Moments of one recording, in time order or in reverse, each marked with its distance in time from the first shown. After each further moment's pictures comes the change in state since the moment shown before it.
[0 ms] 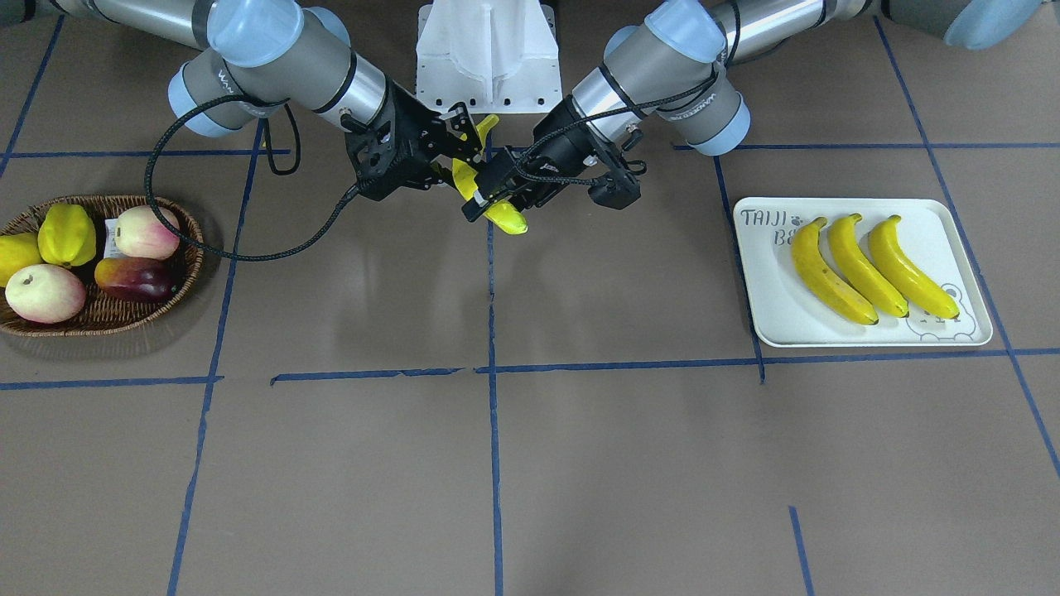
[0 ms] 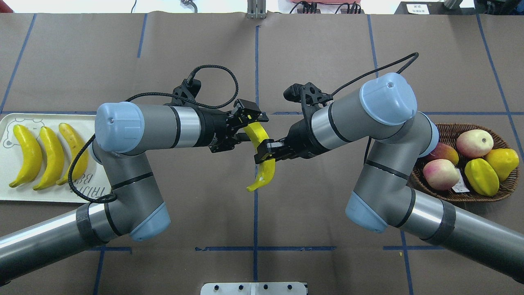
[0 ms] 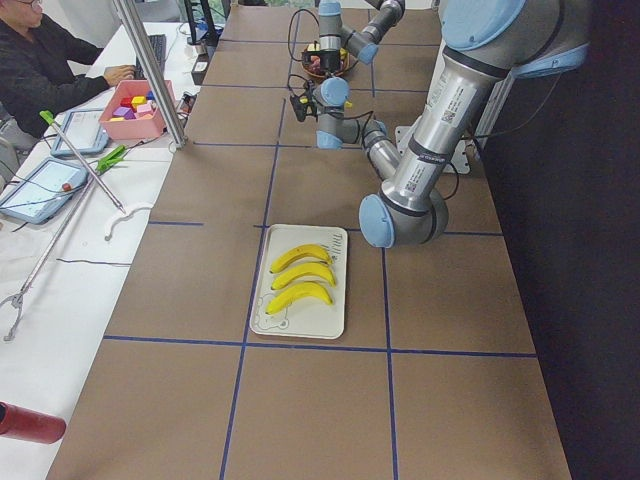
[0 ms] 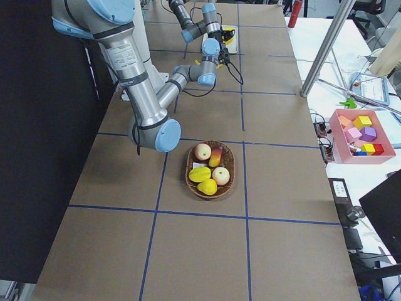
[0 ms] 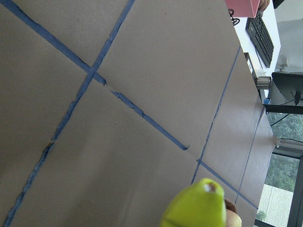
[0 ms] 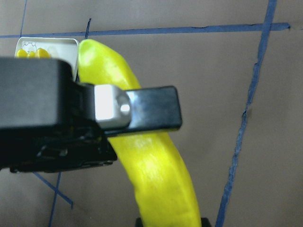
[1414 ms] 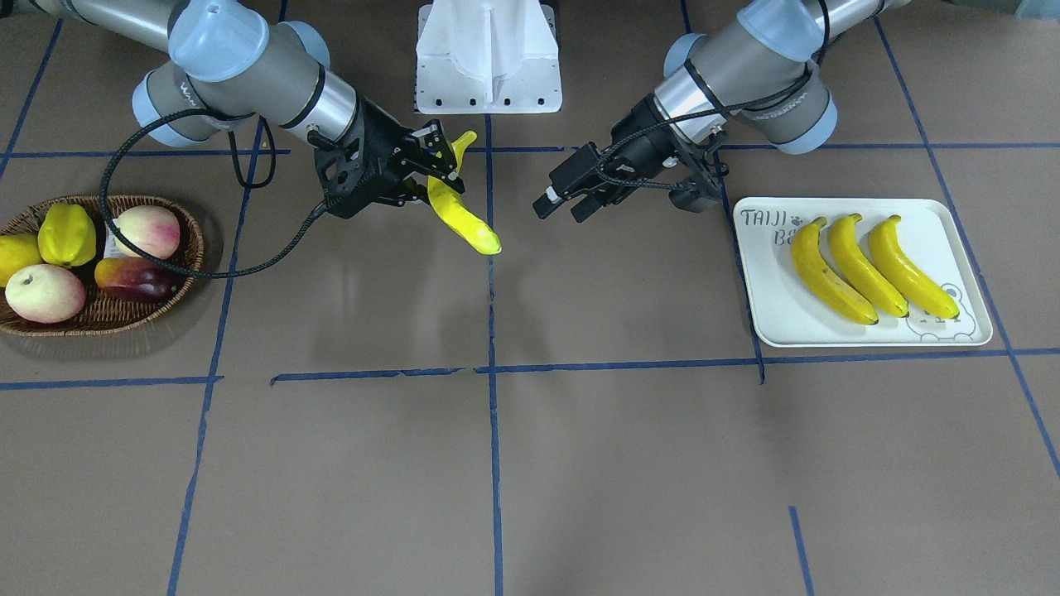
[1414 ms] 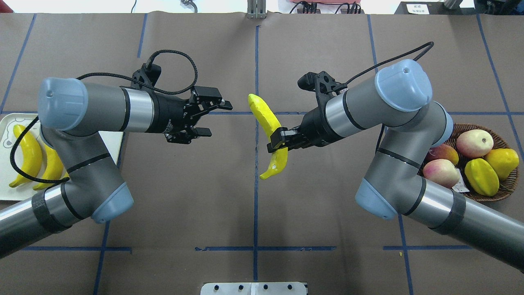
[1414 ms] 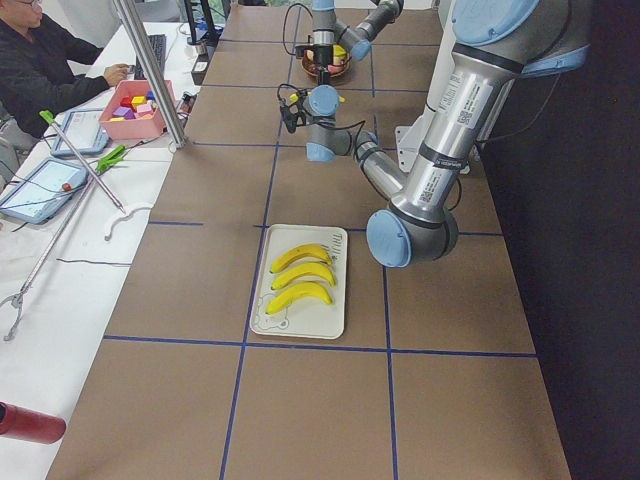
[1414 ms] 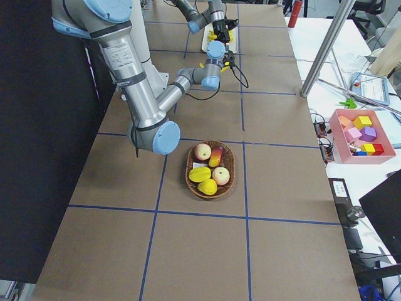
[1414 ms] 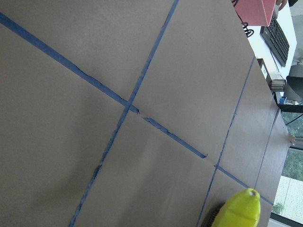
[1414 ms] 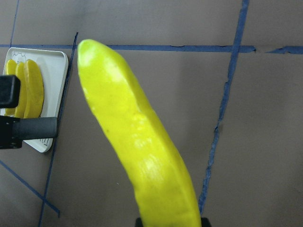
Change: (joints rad) left arm -0.101 0.108 -0.085 0.007 -0.143 0.022; right arm 0.045 -0.020 -0.007 0.001 0.019 -0.021
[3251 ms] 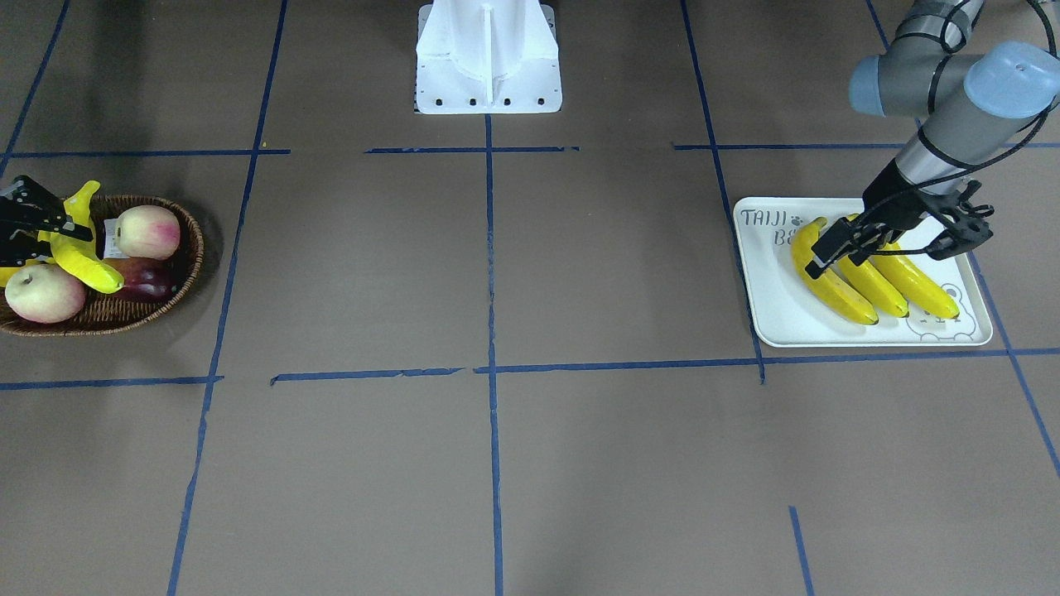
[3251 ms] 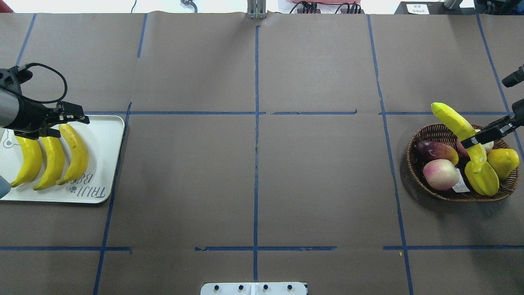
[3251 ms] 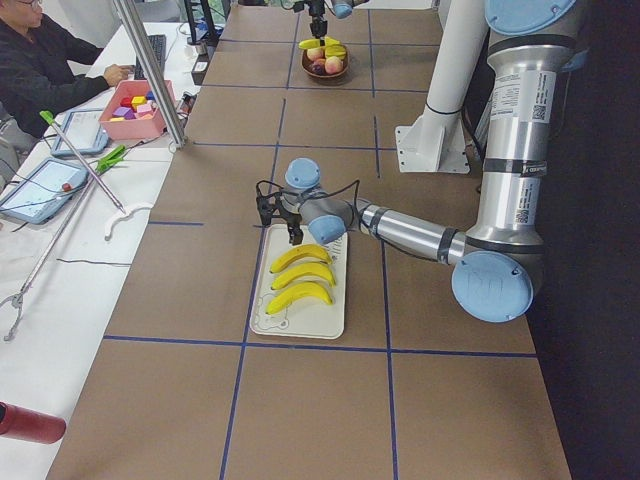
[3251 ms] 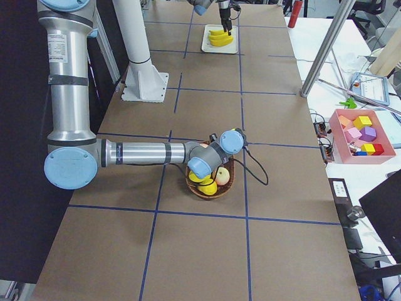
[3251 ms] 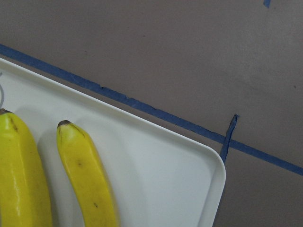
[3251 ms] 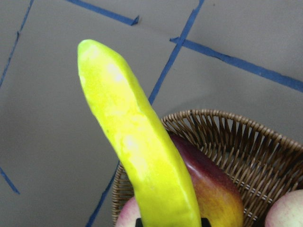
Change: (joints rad) left arm -0.306 0.438 -0.017 0.280 -0.194 0.604; right arm 0.579 -0.507 -0.161 -0.010 0.562 -0.928
